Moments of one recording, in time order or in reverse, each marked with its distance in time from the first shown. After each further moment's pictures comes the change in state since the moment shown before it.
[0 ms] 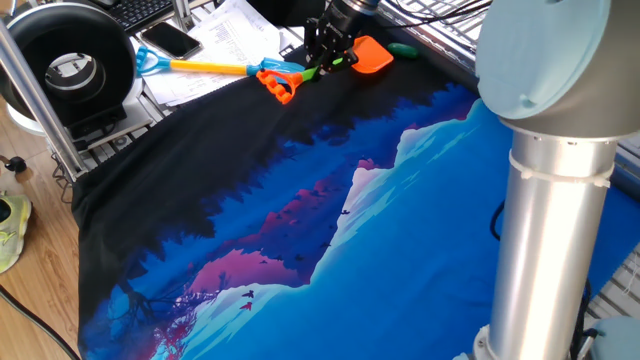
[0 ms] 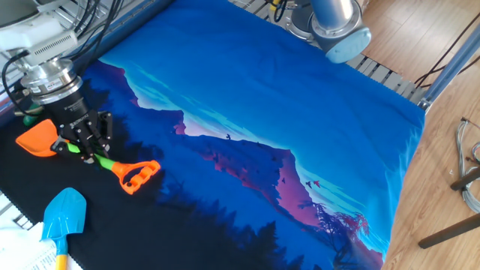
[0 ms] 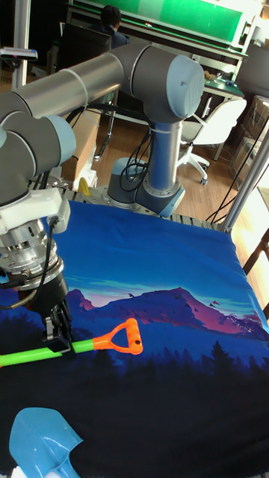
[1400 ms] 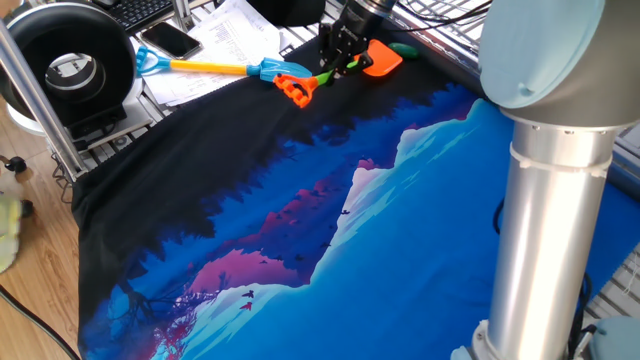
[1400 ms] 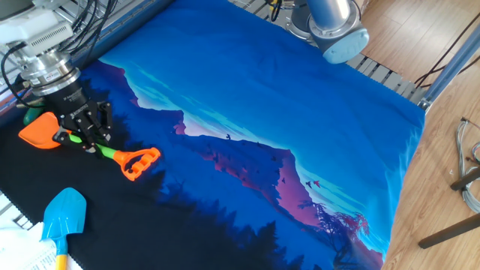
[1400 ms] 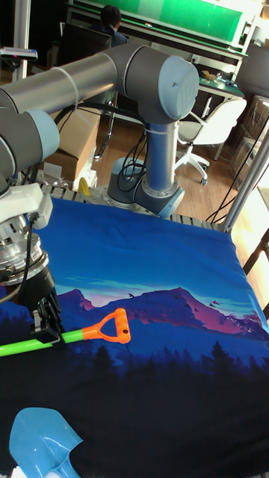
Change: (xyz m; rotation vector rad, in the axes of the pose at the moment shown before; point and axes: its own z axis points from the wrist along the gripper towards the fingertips) arm 0.015 0.022 -0.011 -0.038 -0.038 0.009
